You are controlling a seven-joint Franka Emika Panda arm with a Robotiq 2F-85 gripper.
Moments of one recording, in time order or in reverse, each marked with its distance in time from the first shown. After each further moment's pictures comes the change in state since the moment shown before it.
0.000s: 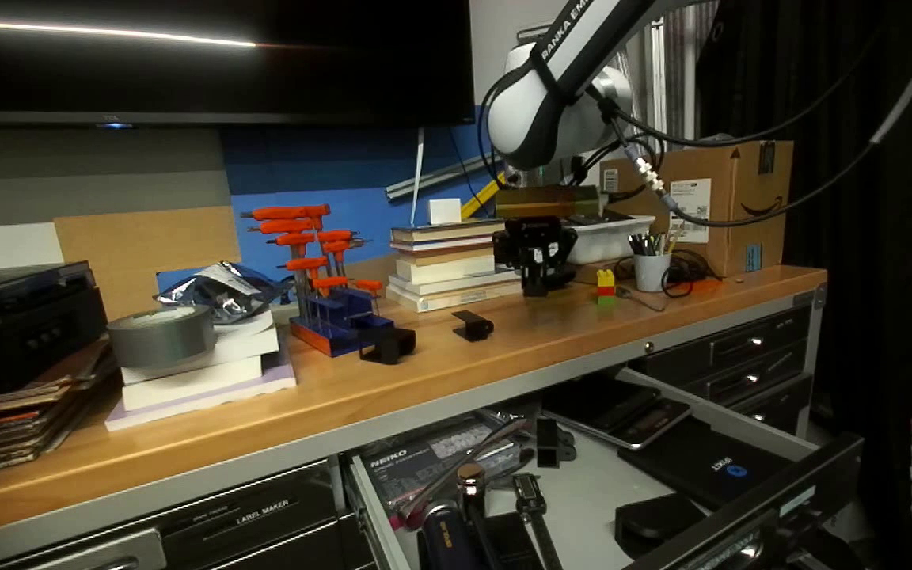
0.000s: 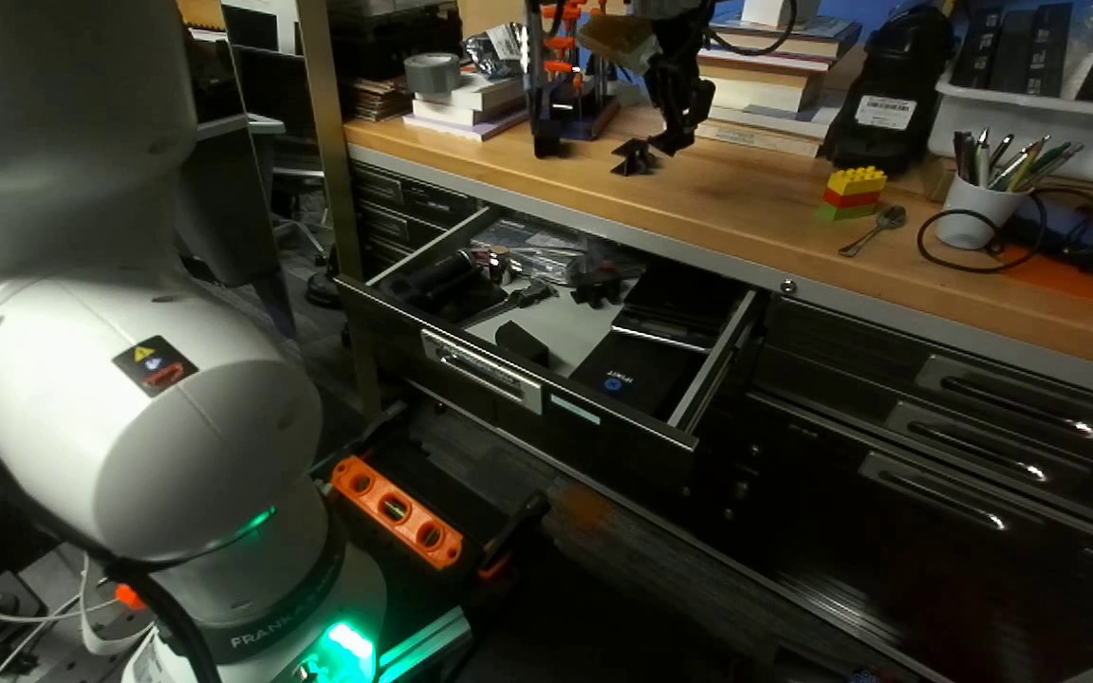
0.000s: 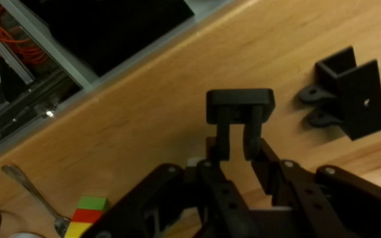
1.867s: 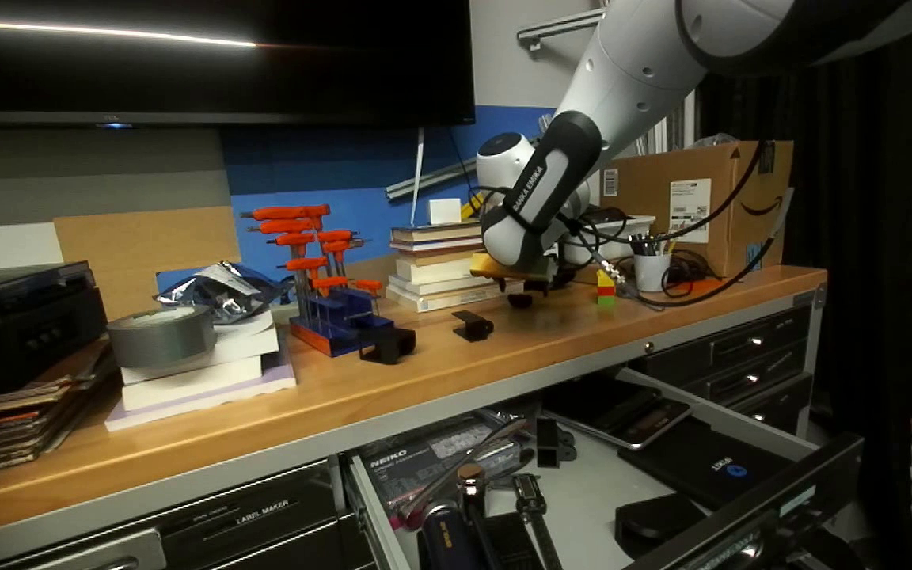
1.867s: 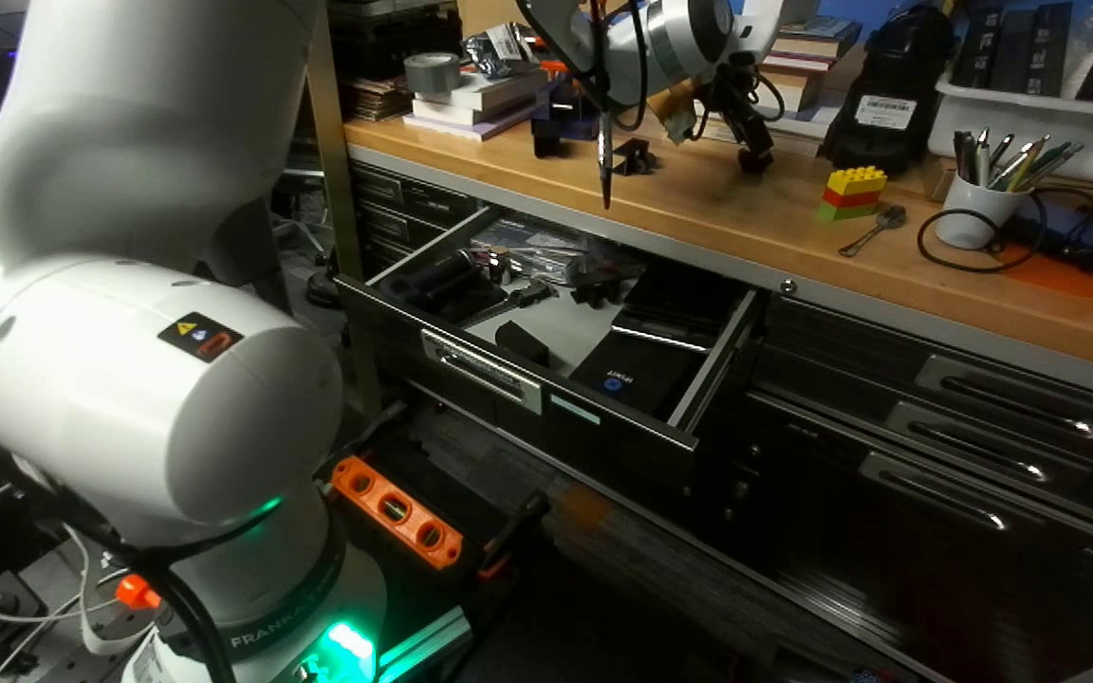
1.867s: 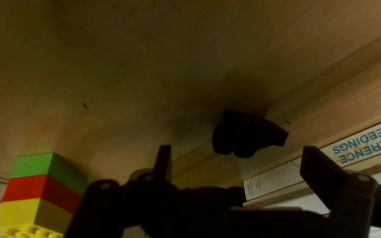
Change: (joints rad) arm 0.199 0.443 -0.335 0.377 -0.174 0.248 0.457
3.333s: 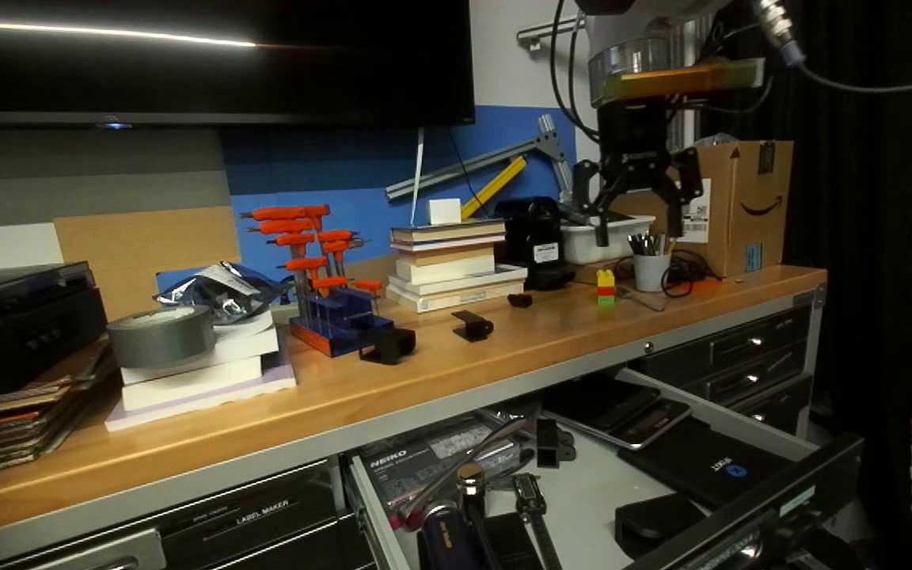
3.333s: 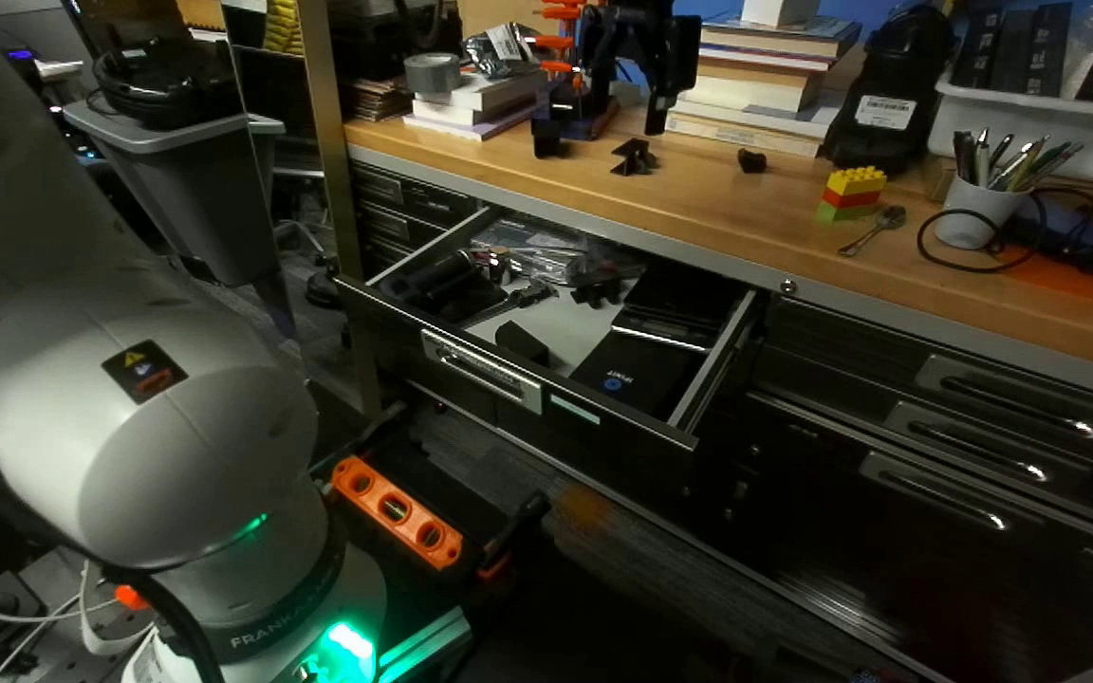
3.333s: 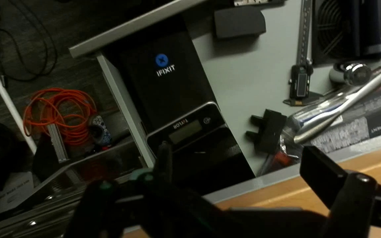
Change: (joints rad) arm -0.236 -0.886 0.302 -0.633 0.334 -0.781 -0.825
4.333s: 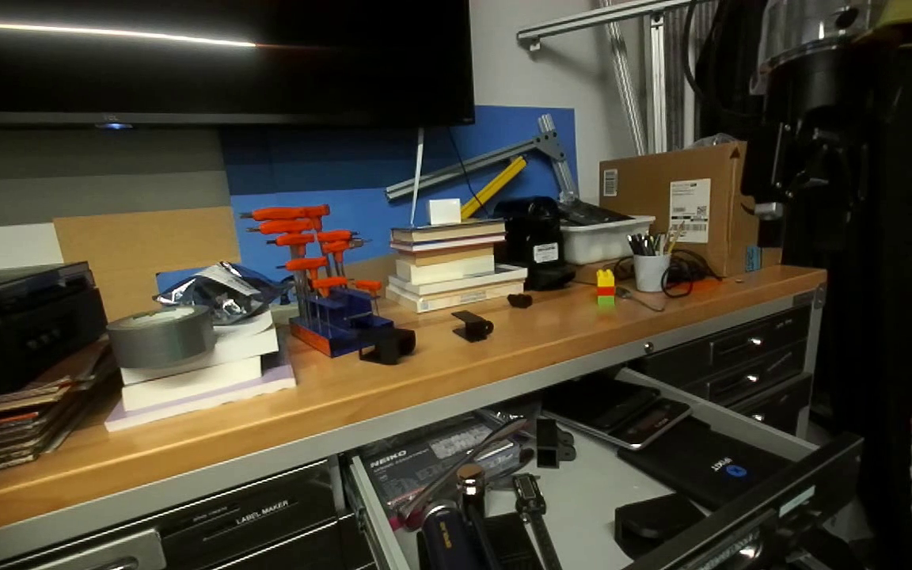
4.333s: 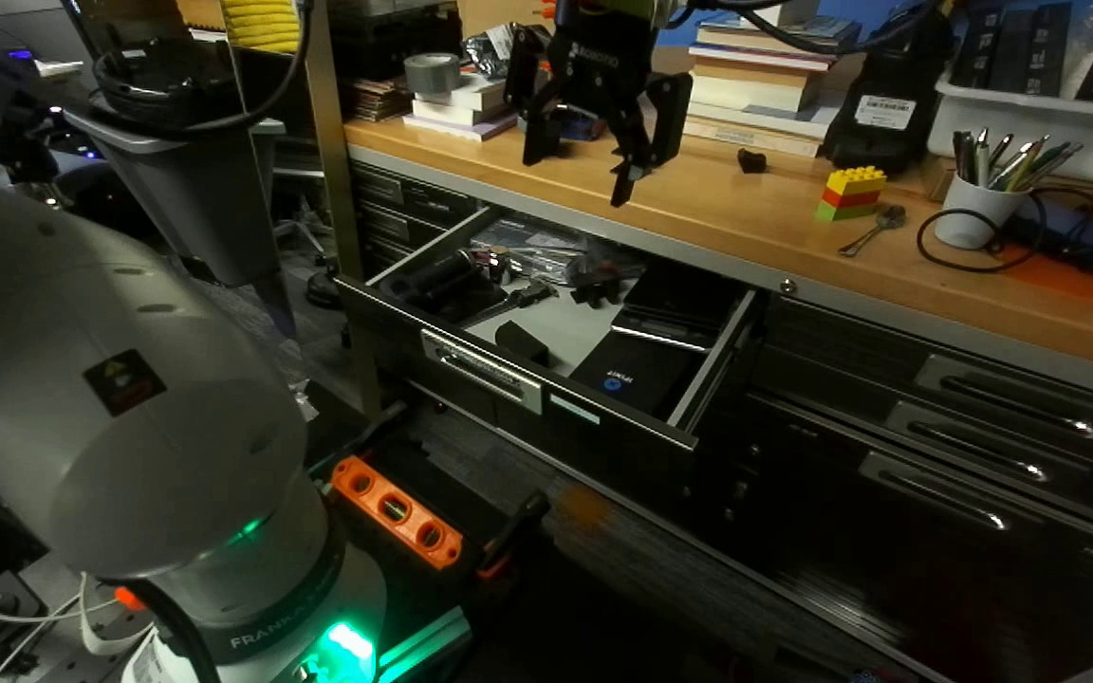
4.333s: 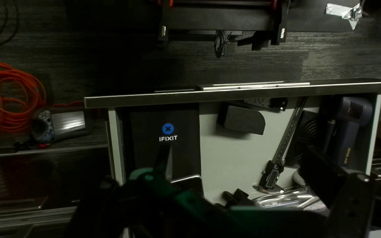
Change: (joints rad) arm -0.067 -0.443 -0.128 -0.387 0.042 -0.068 -0.527
